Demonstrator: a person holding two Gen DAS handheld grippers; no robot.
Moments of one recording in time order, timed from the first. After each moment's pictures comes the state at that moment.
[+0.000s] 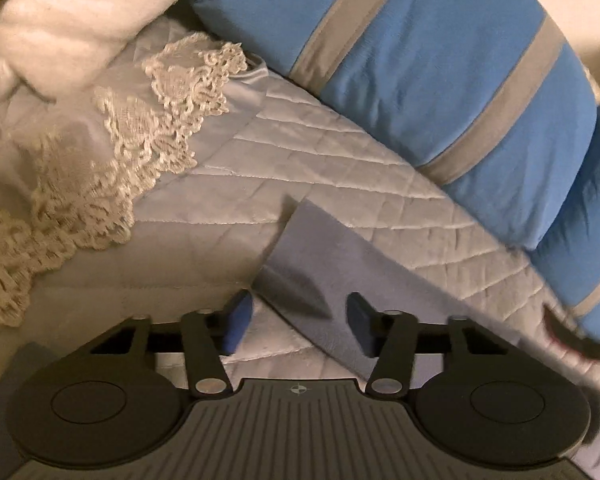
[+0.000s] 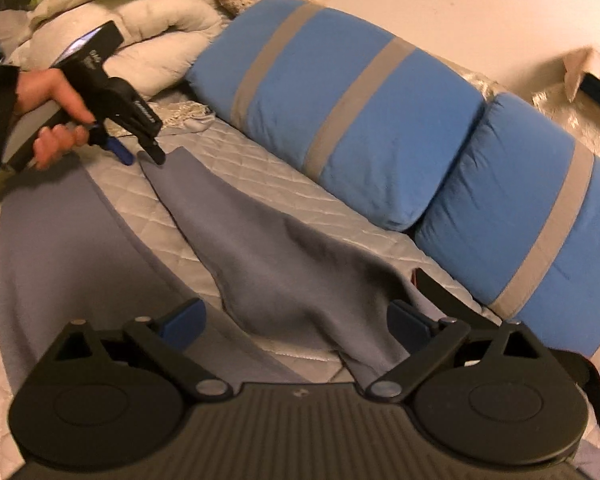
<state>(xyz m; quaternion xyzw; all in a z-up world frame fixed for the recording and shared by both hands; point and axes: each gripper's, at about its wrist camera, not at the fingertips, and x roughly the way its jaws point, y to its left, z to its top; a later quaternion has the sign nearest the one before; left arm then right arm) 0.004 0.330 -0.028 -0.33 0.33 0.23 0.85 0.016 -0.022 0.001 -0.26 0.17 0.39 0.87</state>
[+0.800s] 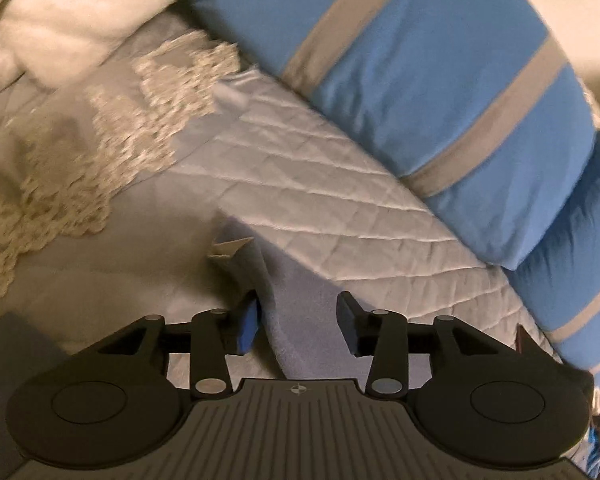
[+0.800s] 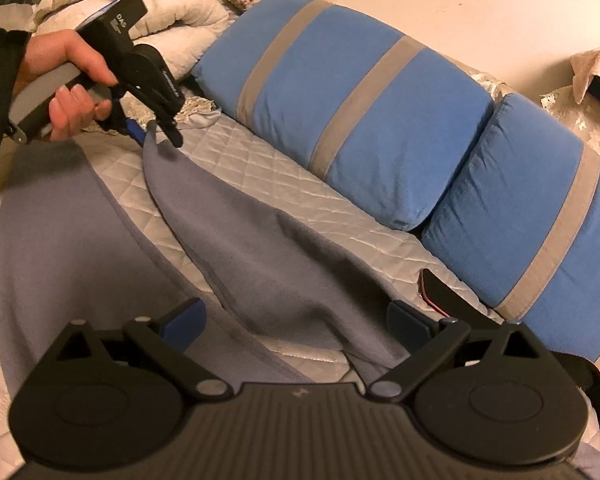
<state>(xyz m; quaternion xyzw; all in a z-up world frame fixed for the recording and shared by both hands) 0.019 0.310 0.002 -0.34 0.33 0.23 0.85 0.020 -0.017 -0.007 -0.27 0.17 0.40 0.86</state>
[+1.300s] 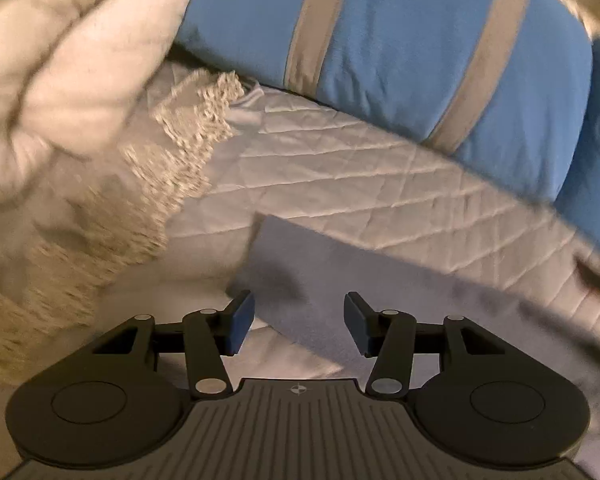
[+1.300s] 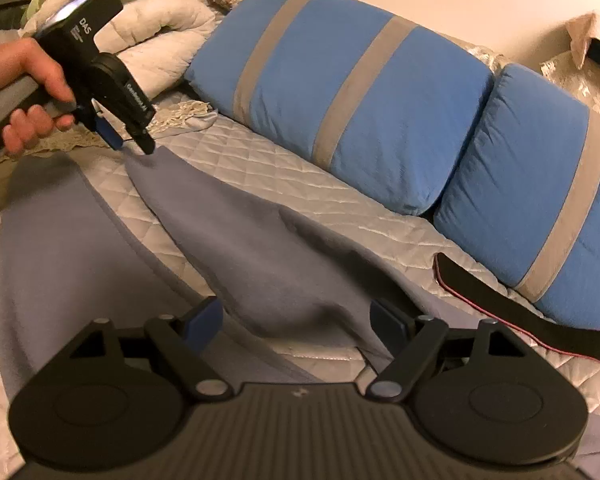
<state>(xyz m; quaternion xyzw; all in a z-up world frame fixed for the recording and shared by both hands) 0.014 0.262 0.028 -0.15 0.41 0.30 0.85 0.036 -0.016 -0.009 -0.23 0.20 0.41 0.86</state>
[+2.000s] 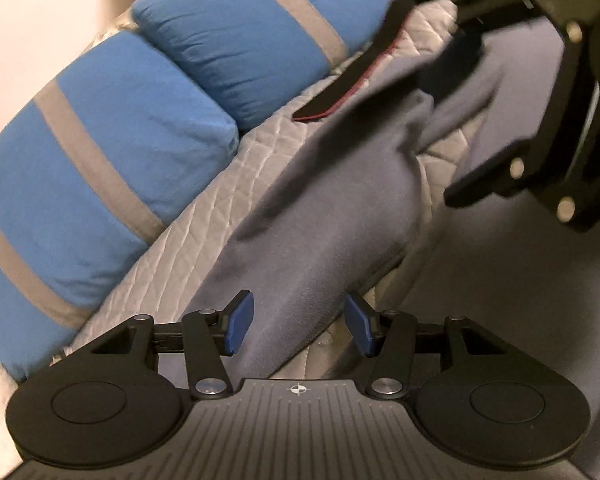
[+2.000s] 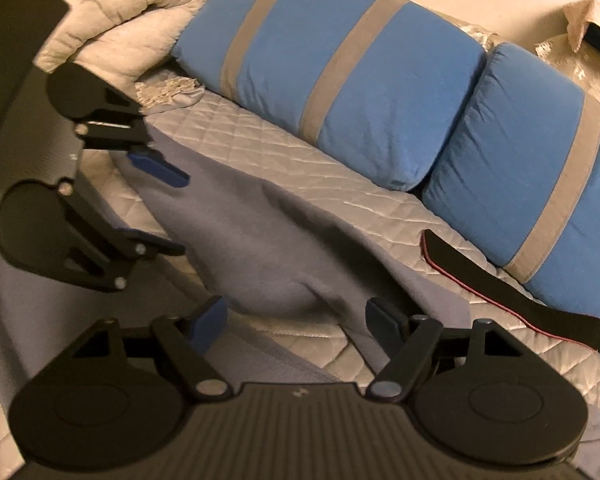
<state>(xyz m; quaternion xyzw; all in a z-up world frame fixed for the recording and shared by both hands) 0.010 0.081 -0.031 0.36 0.35 -0.03 0.87 0.044 -0.021 -0.010 -0.25 0.23 0.39 0.86</state>
